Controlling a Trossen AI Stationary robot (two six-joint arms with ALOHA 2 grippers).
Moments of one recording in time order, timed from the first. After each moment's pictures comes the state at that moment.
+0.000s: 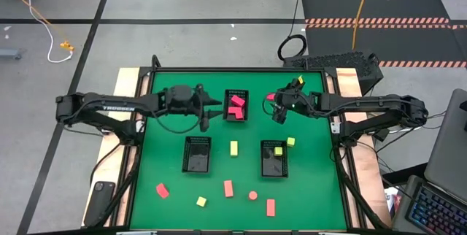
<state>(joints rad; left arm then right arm) 0.20 1.22 0.69 0.16 0.06 -0.05 -0.21 1.18 0.75 -0.35 0.44 0.00</state>
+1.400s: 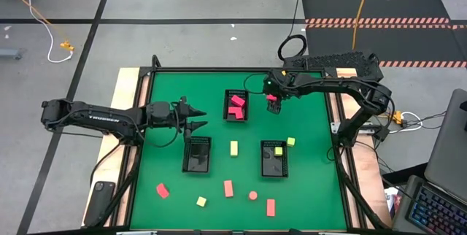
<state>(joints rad) 0.10 0.96 0.33 0.37 -0.05 -0.12 -0.50 1.62 0.99 -0.55 0.18 -0.17</state>
